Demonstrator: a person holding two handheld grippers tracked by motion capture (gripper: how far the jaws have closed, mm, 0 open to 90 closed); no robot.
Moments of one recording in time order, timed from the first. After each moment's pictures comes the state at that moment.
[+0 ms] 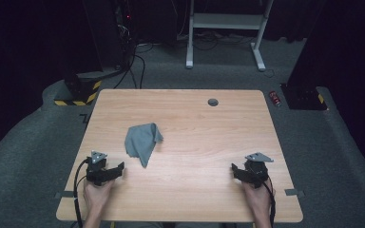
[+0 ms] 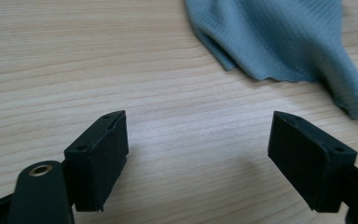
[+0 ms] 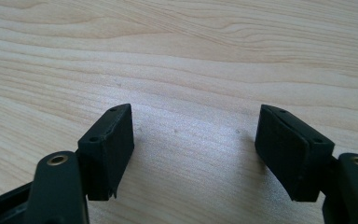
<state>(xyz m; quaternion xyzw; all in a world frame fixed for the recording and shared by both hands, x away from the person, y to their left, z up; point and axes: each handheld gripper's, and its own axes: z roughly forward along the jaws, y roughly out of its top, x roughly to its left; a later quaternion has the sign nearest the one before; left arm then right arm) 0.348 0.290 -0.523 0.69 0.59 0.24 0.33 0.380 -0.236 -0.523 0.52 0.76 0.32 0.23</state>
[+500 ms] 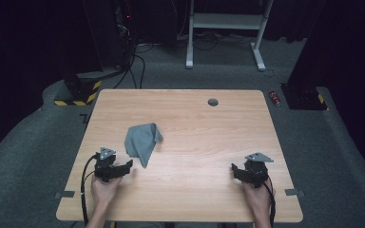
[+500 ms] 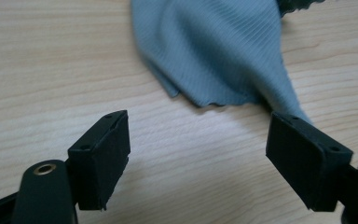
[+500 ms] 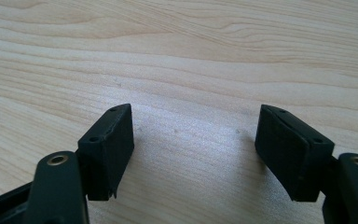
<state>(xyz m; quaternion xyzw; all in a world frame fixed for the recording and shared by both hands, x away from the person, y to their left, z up) 0.358 0.265 -0.512 0.71 0.56 0.22 0.36 0.380 -0.236 -0.523 0.52 0.76 0.32 0.23</state>
